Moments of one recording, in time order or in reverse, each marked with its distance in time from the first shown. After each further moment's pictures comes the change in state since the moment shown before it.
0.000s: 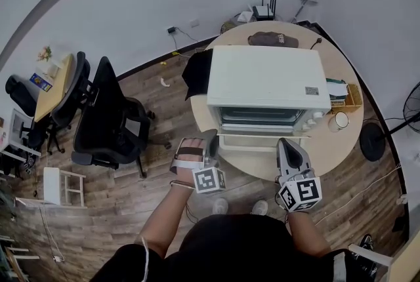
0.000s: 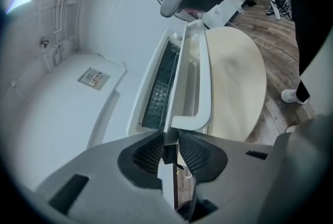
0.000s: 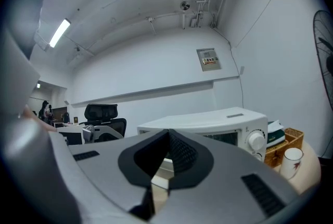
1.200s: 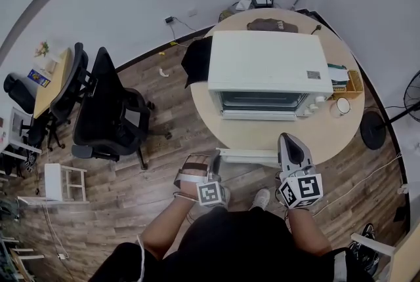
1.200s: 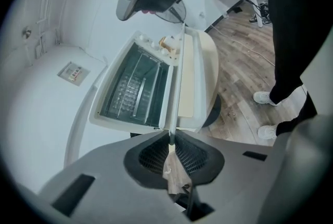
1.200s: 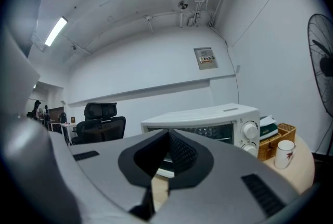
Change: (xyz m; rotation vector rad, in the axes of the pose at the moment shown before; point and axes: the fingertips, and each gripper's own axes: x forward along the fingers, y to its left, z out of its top) left arm -0.049 -0.121 -0.016 0.022 0.015 -0.207; right arm -0.024 0.017 -0.012 0.014 0.022 -0.041
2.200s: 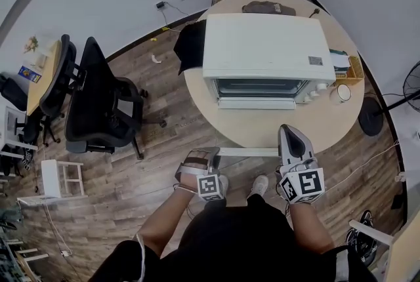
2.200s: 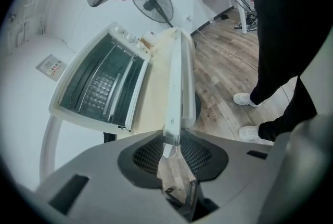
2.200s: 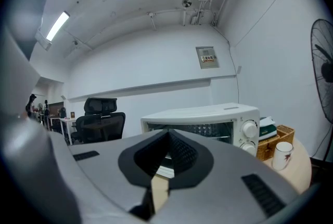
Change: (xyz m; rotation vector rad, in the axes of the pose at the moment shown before) left arm 0.031 -0.077 -0.013 0.026 -0.022 -0.195; right arm 0.001 0.000 -0.012 -0.031 0.024 -0.005
